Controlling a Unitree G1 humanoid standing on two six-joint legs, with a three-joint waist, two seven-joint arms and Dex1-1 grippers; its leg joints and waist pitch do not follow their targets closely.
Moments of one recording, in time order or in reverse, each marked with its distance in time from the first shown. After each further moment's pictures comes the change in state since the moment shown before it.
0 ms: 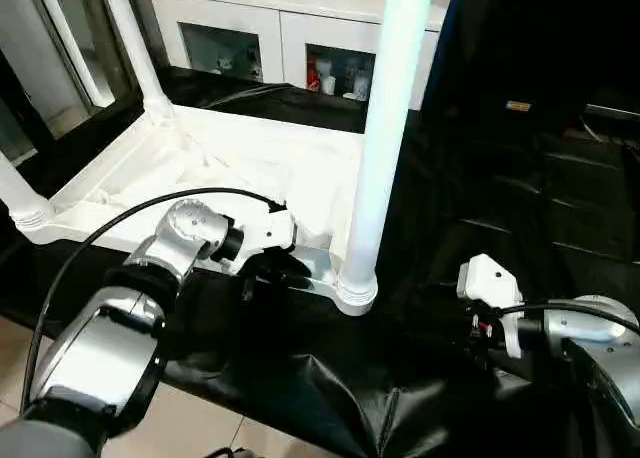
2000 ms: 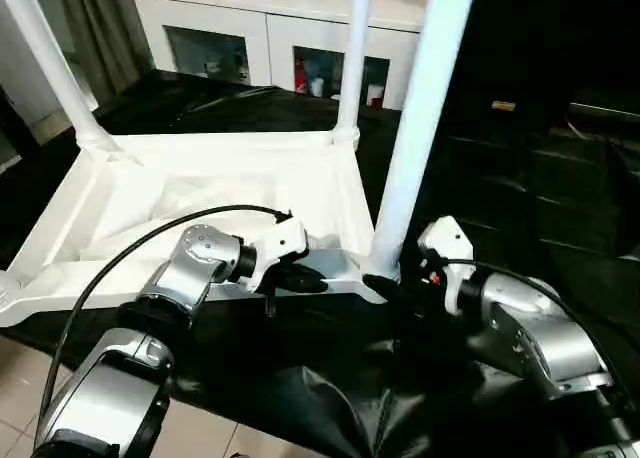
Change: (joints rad) left arm 0.203 -0.050 0.075 -0.329 -0.066 0.326 0.117; right arm -0.202 0.281 0.007 0.309 -0.030 -0.062 -0.232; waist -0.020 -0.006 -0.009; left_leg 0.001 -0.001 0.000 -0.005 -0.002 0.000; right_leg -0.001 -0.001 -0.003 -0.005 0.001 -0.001
